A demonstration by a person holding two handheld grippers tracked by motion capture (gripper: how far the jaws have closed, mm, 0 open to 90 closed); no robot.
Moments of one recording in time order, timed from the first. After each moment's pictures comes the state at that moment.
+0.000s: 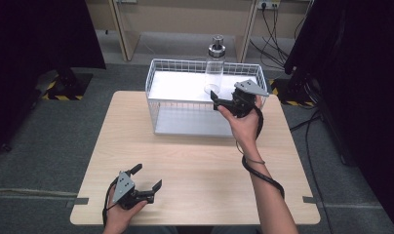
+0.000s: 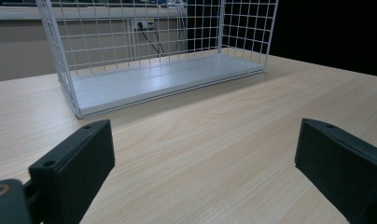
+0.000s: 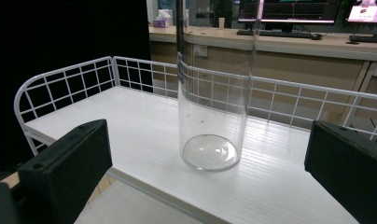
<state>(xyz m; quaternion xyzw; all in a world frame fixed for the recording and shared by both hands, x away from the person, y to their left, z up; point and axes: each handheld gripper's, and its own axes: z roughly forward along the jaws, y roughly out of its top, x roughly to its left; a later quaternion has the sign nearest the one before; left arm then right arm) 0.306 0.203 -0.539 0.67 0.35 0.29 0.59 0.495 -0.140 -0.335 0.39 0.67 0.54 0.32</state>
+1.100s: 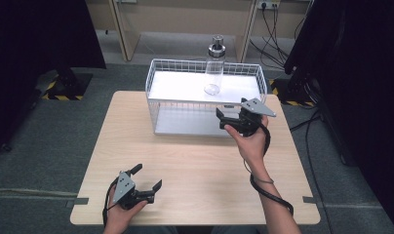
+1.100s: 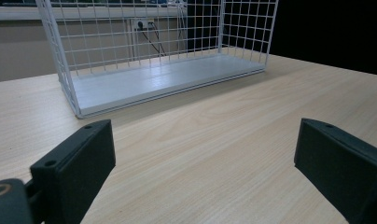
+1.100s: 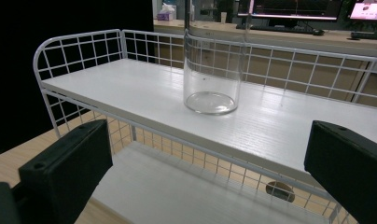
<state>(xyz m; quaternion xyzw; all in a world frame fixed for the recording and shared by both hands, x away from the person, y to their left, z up) 0.306 0.202 -0.539 0.67 0.35 0.29 0.58 0.458 -0.162 -0.365 0.38 0.68 0.54 0.32</state>
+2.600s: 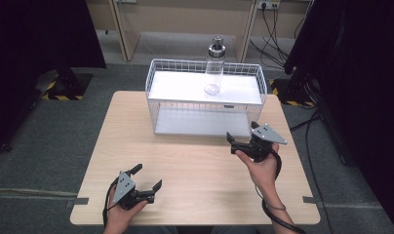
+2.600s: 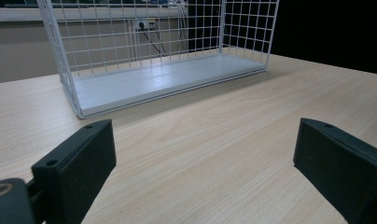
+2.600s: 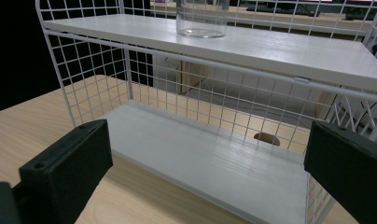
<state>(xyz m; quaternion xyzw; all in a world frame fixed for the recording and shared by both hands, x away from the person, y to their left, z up) 0.305 0.202 -0.539 0.67 0.35 0.29 0.58 0.410 -0.198 -0.412 0.39 0.69 0.52 0.32</state>
